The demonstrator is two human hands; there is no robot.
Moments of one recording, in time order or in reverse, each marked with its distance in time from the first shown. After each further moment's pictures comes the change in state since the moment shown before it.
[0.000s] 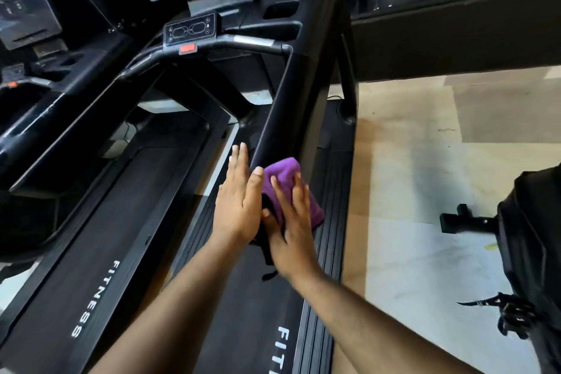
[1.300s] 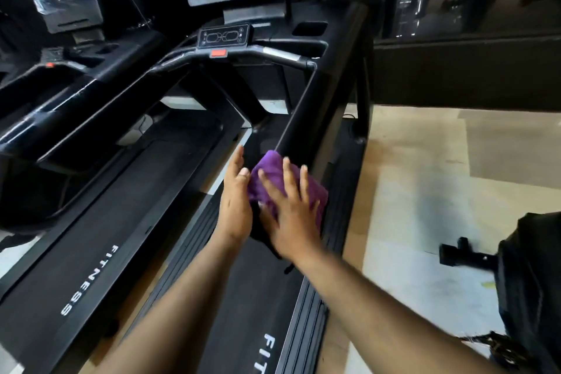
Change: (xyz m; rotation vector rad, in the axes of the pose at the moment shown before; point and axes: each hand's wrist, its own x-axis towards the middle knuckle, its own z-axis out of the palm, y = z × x) left_hand -0.009 0.000 -0.011 -0.549 0.205 -0.046; right_hand 0.033 -0.038 -0.023 -0.447 -0.278 -0.091
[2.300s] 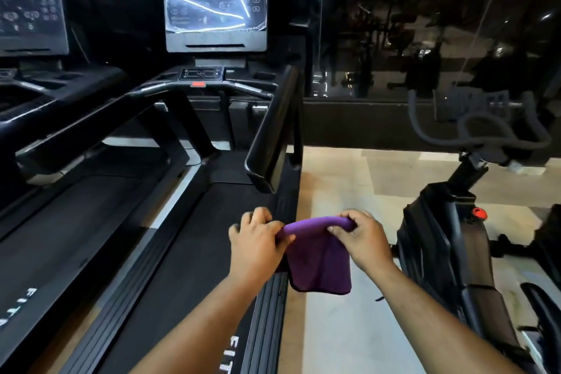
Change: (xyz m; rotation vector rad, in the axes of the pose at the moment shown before) left_hand -0.261 0.014 -0.074 0.992 -0.258 0.381; right_hand -0.295 -0.034 -0.082 -0.011 0.408 0.299
